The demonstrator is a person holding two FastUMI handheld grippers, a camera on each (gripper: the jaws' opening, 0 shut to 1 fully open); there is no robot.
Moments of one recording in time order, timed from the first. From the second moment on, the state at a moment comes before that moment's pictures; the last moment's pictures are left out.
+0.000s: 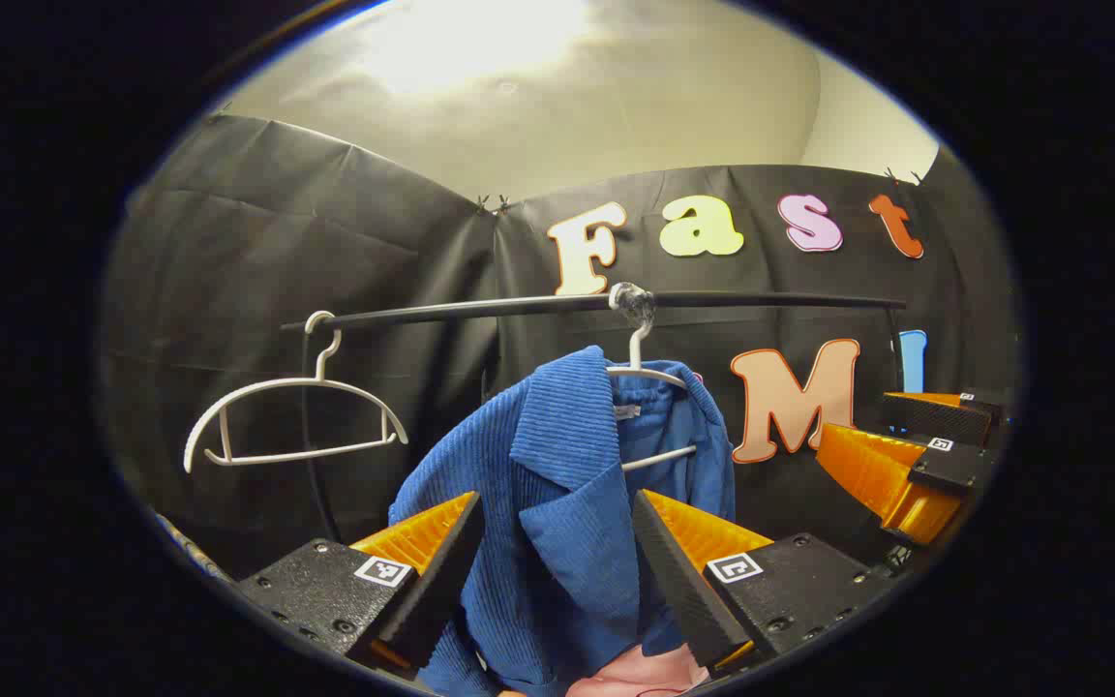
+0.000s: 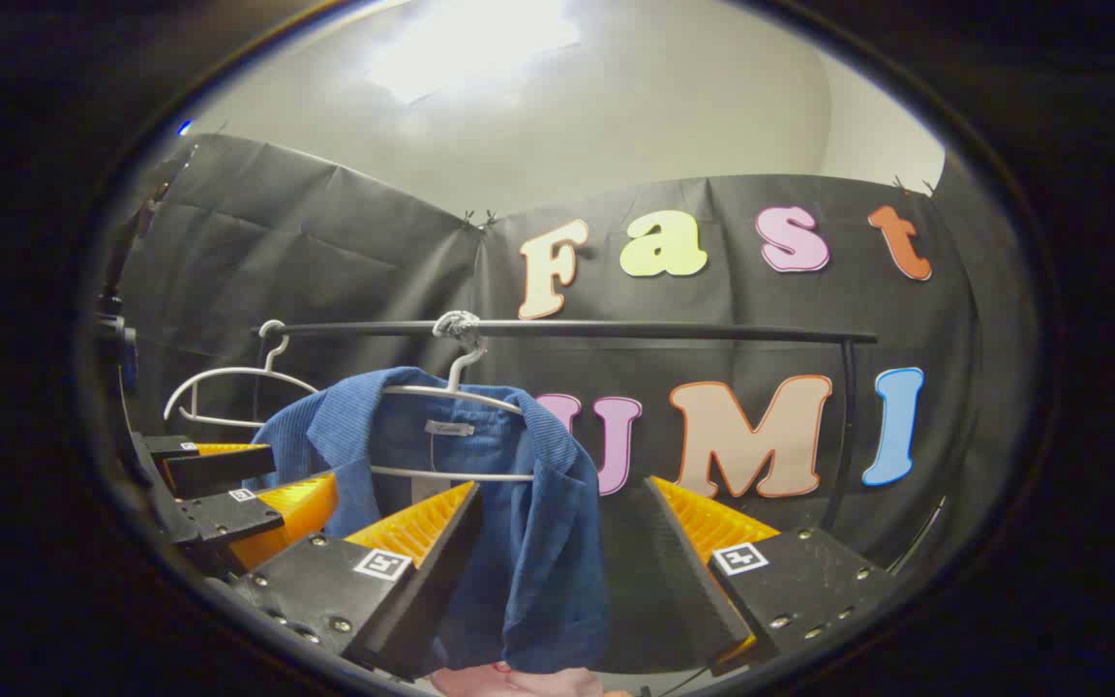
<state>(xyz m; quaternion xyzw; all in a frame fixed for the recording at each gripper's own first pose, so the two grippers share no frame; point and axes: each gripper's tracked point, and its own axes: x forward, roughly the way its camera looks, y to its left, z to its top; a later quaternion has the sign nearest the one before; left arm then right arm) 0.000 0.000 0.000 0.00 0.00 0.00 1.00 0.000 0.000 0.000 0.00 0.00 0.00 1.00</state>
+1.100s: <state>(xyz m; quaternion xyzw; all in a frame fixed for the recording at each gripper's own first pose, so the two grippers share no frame) 0.023 -0.024 -0.052 0.00 0.06 -0.01 1.00 -0.010 -0.016 0.003 -0.03 0.01 -0.03 1.00</state>
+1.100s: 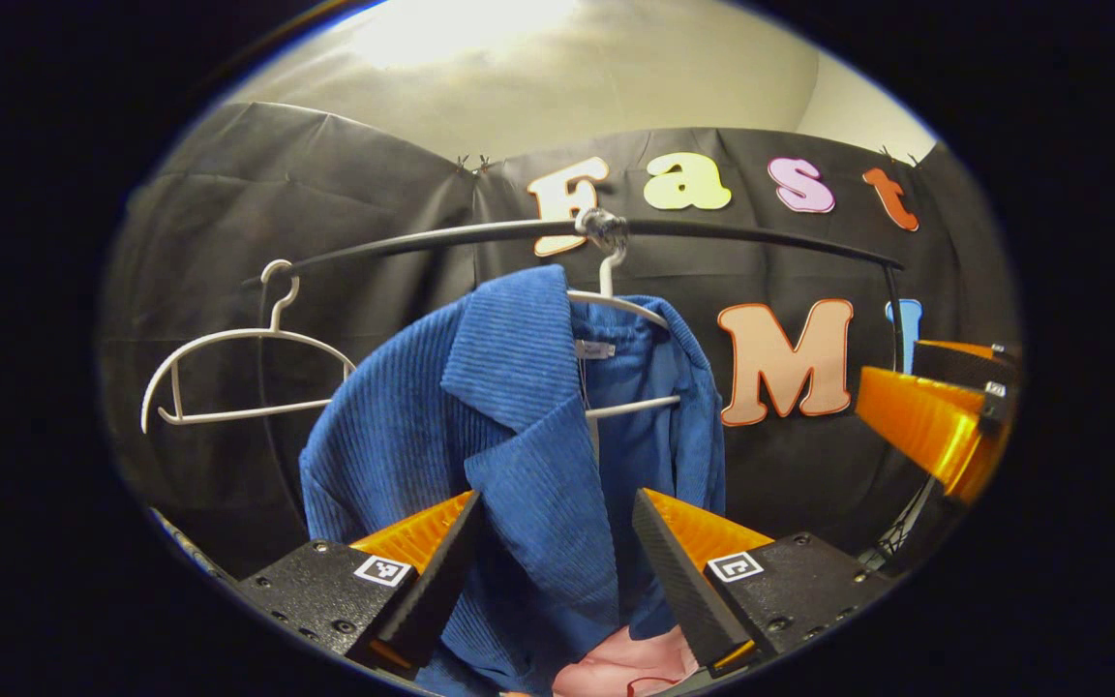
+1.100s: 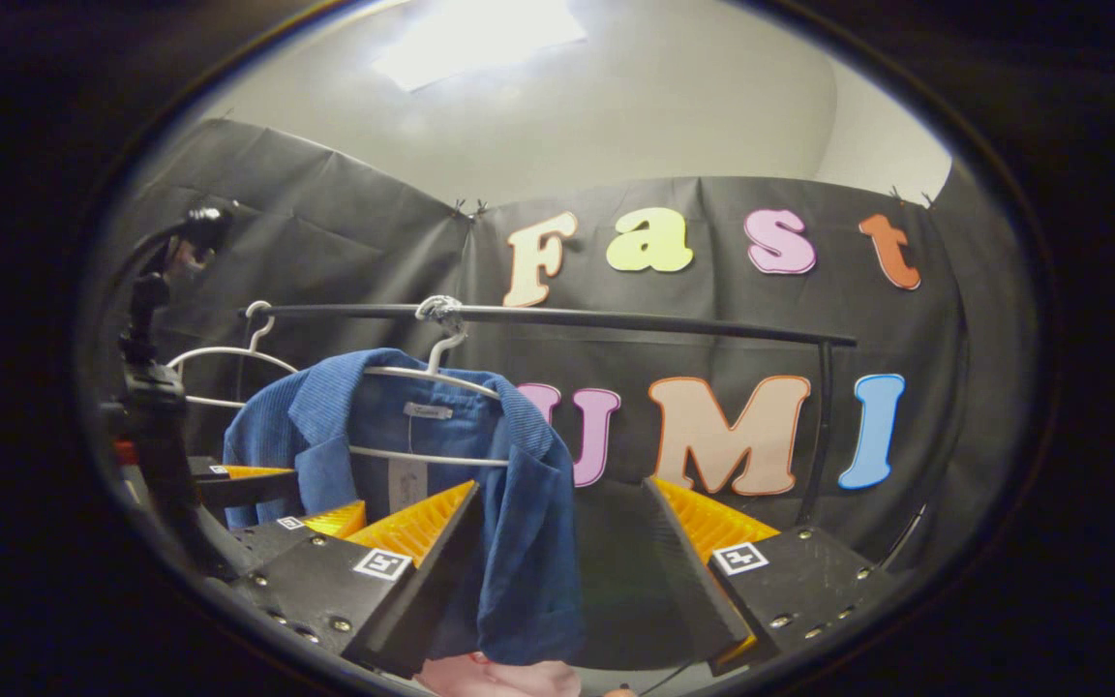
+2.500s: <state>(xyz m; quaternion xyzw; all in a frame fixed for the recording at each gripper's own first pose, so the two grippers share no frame) 0.046 0.011 -0.074 0.02 0.09 0.00 1.00 0.083 0.018 -0.076 -0.03 0.06 0.02 1.00</state>
